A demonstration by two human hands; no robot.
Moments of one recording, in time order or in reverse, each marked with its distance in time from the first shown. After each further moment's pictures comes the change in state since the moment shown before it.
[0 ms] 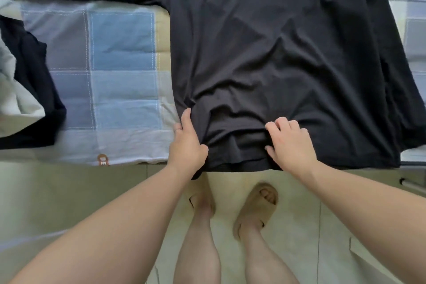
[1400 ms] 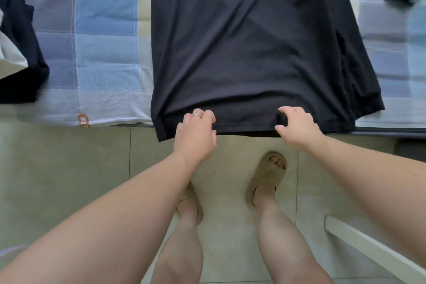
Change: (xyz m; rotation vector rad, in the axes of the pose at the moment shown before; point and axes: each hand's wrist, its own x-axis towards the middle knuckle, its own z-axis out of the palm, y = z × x) left_hand -0.088 0.014 0.070 0.400 0.107 0.343; right_hand -0.078 0.065 -0.005 0.443 -0.268 0.389
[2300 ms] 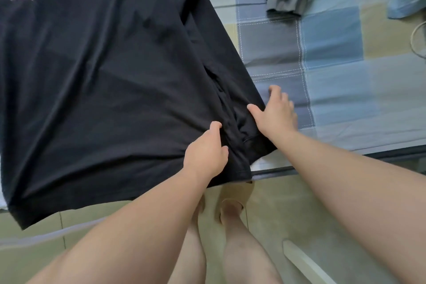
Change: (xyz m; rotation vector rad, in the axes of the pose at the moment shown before) left_hand 0.145 0.333 0.086 -0.129 -0.205 0.022; right_hand 0.163 0.217 -0.130 0.304 0.233 0.163
